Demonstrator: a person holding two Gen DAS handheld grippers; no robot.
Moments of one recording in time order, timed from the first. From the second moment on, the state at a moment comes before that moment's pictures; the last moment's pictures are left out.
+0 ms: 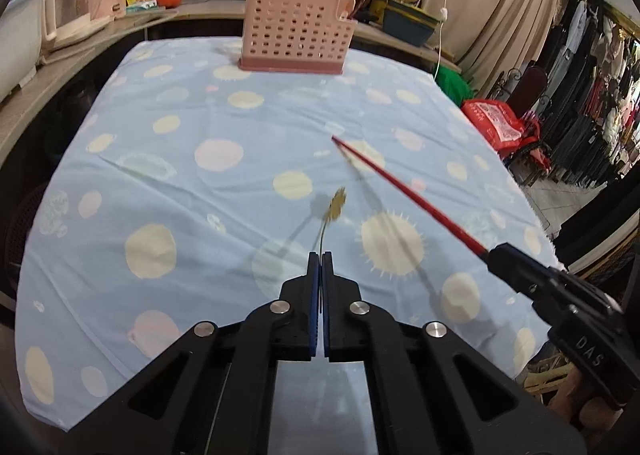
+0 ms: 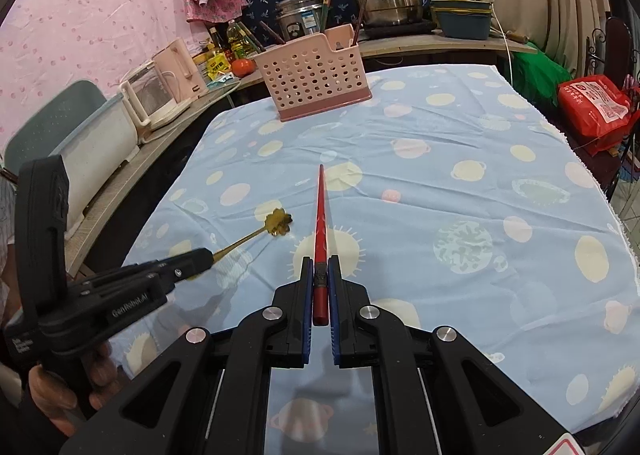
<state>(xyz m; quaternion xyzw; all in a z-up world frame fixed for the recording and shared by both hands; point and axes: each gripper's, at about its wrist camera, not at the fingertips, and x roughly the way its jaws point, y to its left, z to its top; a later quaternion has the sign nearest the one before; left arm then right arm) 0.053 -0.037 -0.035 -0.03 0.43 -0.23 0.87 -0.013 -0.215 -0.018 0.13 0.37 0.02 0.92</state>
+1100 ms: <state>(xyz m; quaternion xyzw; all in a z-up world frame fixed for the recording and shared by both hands) 0.141 -0.044 0.098 0.02 0.36 -0.21 0.91 0.074 -0.247 0.127 0.11 0.26 0.04 0.96</state>
